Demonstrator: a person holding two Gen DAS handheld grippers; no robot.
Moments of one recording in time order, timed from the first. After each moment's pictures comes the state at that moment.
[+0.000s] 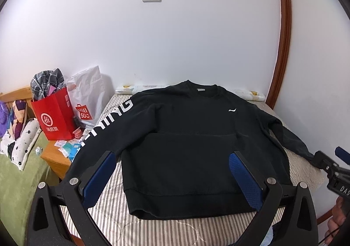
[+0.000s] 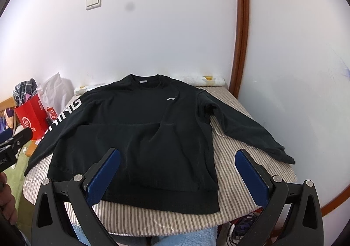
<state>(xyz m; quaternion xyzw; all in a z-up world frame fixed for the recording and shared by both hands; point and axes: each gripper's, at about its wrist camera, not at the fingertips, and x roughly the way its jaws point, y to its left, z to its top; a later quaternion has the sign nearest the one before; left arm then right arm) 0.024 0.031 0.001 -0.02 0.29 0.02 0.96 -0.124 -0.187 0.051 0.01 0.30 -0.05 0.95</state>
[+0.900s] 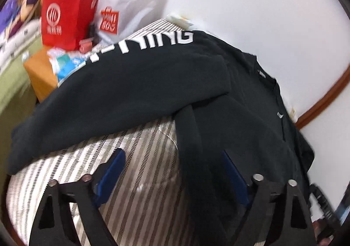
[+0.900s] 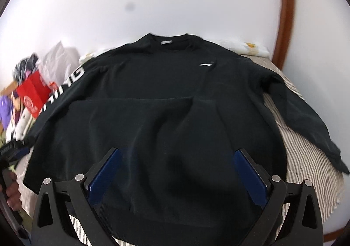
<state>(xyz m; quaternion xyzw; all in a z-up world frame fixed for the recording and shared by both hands) 0.117 0.195 -0.163 -0.28 0.40 0.05 0.87 0.017 -0.148 -0.064 0.00 0.39 0.03 0.92</state>
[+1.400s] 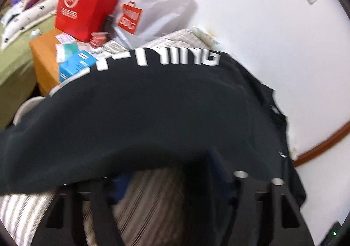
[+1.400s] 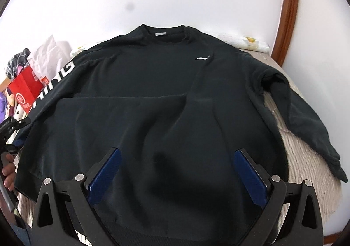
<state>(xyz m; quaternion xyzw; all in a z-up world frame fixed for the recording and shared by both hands) 0.162 0.232 -0.174 -0.35 0.37 0.12 0.85 0.044 -0.162 -0.072 0.00 0.41 0.01 0.91</state>
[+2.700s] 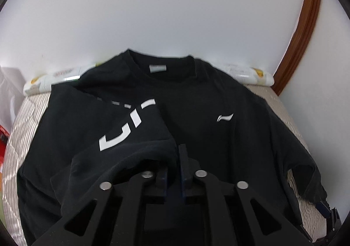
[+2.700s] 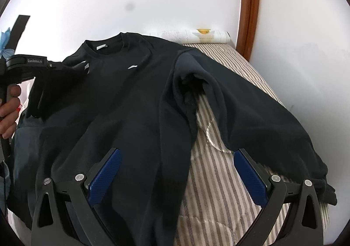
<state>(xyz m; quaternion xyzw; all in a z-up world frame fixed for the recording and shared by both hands) 0.359 -0.079 -0.080 -0.04 0.43 -0.07 0.90 0.092 -0.304 -0.086 0.04 0.41 -0.04 0.91</state>
